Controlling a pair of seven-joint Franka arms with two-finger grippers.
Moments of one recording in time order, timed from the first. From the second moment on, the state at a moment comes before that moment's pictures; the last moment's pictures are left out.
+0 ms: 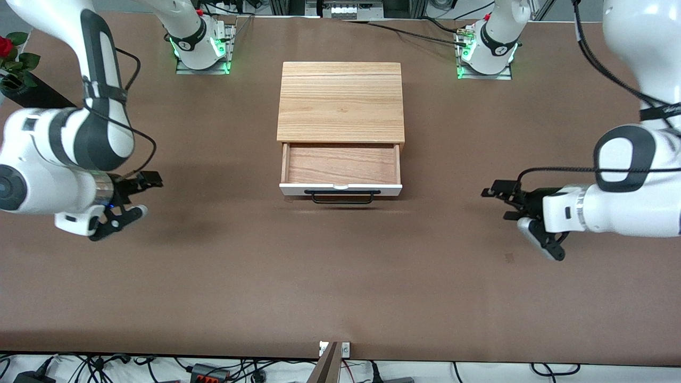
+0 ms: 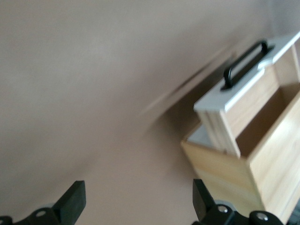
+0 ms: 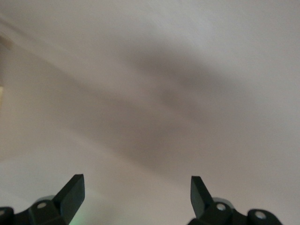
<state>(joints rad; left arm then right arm) 0.02 0.53 -0.07 -1.32 -0.41 1.55 0.57 0.33 0.45 -0.35 -1.47 0.10 1.61 -0.48</state>
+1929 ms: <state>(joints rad) 0.06 0.03 -0.16 -1.69 0.02 1.56 -0.08 -0.04 -0.01 0.00 -1.66 0.02 1.58 -0.06</state>
